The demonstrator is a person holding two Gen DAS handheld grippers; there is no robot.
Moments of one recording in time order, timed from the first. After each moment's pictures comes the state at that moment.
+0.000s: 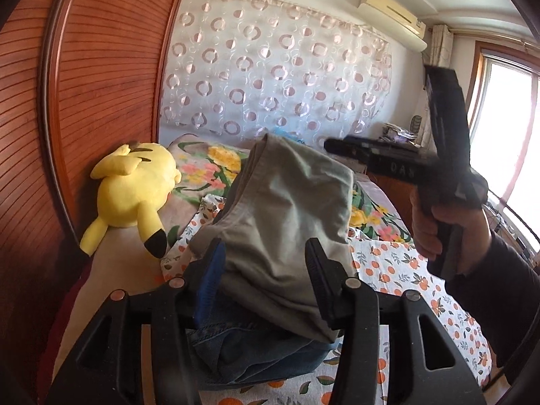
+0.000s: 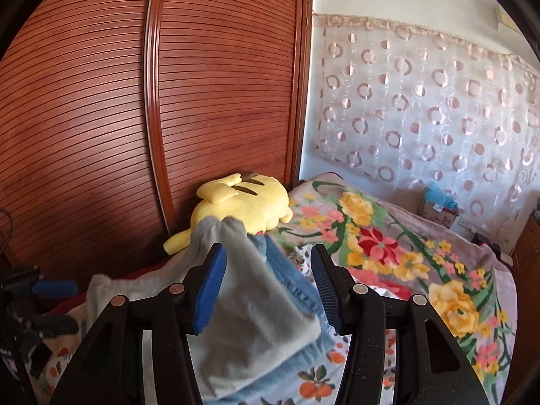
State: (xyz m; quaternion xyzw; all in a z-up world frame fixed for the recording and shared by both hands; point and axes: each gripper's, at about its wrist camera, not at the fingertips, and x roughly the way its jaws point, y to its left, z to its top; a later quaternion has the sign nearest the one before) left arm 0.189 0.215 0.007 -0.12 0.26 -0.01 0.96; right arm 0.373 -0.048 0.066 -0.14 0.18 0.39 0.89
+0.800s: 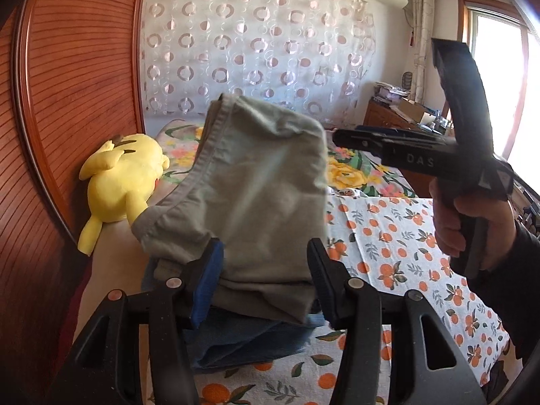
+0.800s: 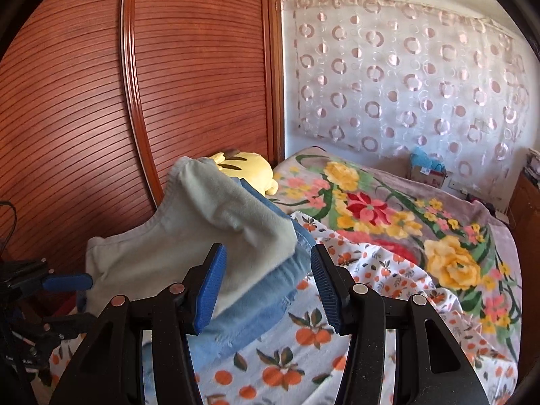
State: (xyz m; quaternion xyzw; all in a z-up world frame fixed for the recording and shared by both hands) left arm 0.192 0.165 -0.009 -0.05 0.31 -0.02 0.95; right arm 0.347 -0.083 0.052 -0.09 0.22 0.35 0.91
